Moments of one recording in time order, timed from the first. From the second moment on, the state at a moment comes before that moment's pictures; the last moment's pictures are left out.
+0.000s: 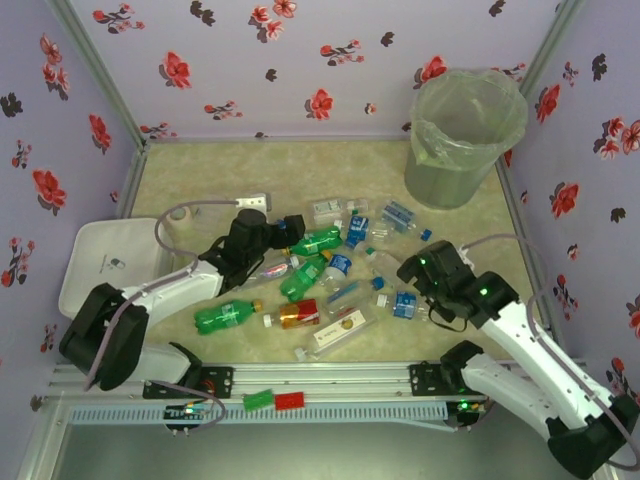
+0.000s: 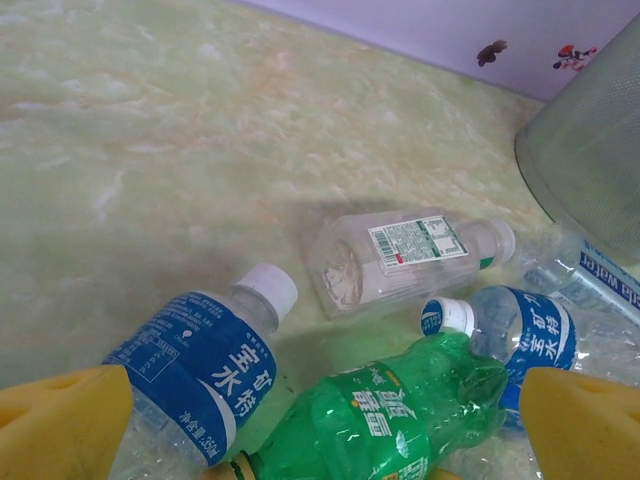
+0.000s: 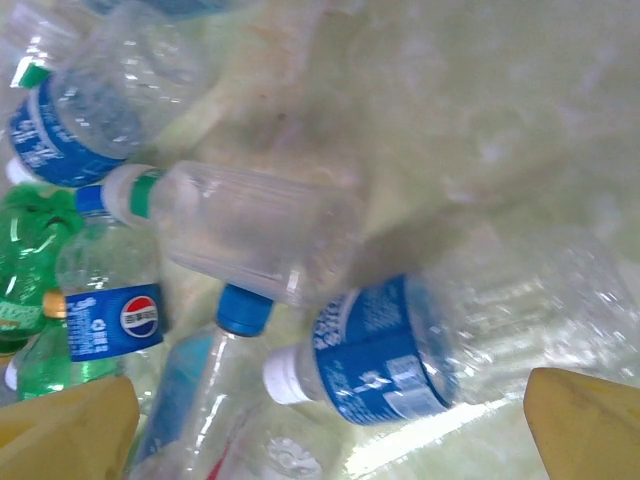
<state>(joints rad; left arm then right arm) -0.66 1.36 0.69 0.21 -0.18 -0.58 0.59 0.74 0.73 -1.07 0.14 1.29</state>
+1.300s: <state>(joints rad) -0.66 1.13 0.54 0.17 -0.33 -0.44 0.43 0.97 0.44 -0.67 0.03 1.46</state>
